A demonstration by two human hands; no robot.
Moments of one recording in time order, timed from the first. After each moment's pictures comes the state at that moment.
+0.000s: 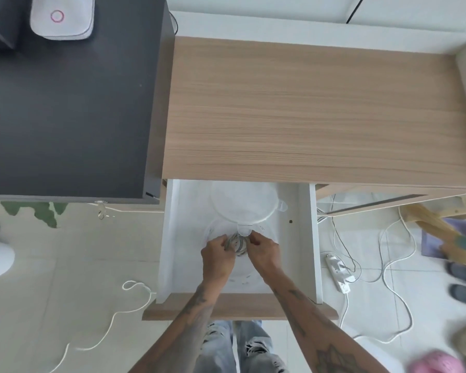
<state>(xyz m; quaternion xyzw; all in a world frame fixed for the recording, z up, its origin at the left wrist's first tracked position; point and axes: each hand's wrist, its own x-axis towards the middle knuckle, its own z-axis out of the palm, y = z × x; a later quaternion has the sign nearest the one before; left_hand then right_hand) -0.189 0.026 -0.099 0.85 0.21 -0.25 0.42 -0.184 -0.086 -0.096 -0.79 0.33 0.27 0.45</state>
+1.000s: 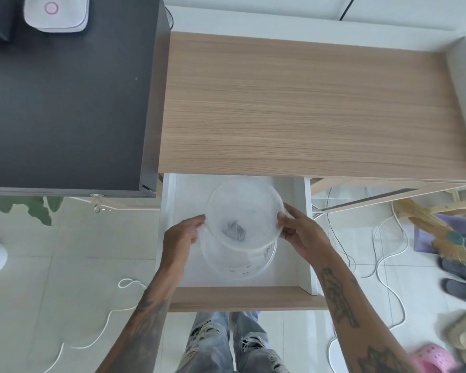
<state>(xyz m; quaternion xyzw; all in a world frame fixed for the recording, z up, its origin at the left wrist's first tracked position) -0.174 0.095 -0.074 0.67 0.33 -0.22 0.63 -0.164 -0.175 -0.067 -0.52 0.37 0.23 0.74</state>
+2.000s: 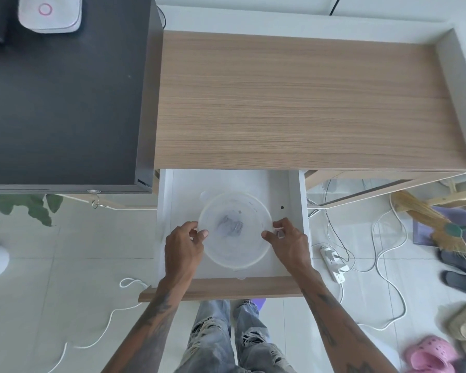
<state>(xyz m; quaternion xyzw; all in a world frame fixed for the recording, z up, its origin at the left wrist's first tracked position) -0.197 0.079 -0.082 0.90 0.18 -0.15 0.36 -0.209 -0.148 -0.078 -0.85 0.31 0.21 0.38</state>
